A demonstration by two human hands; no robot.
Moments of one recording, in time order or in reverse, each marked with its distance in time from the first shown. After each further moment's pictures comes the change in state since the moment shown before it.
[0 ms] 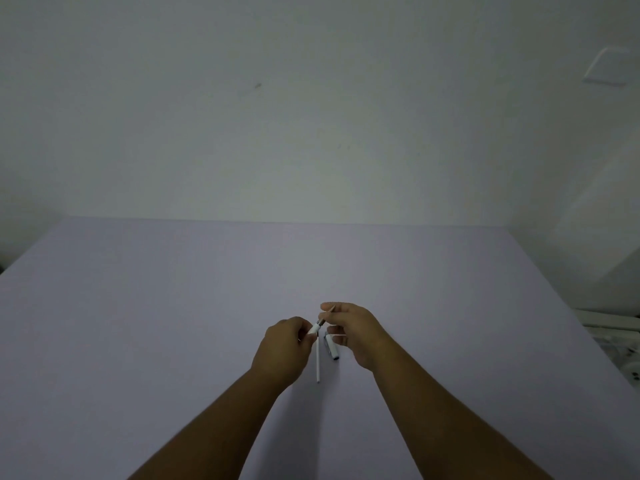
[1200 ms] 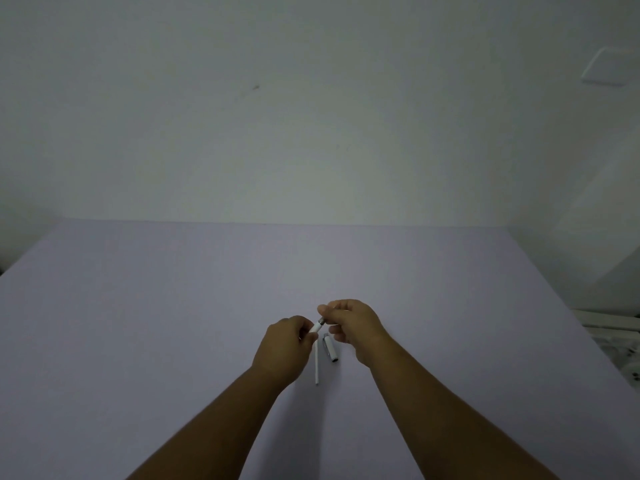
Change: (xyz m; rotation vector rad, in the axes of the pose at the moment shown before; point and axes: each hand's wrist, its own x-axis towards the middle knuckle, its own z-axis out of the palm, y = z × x) left_hand 0.004 0.007 0.000 -0.001 -0.011 0.006; right_hand 0.003 -0.004 -0.002 -0.007 0.100 -0.028
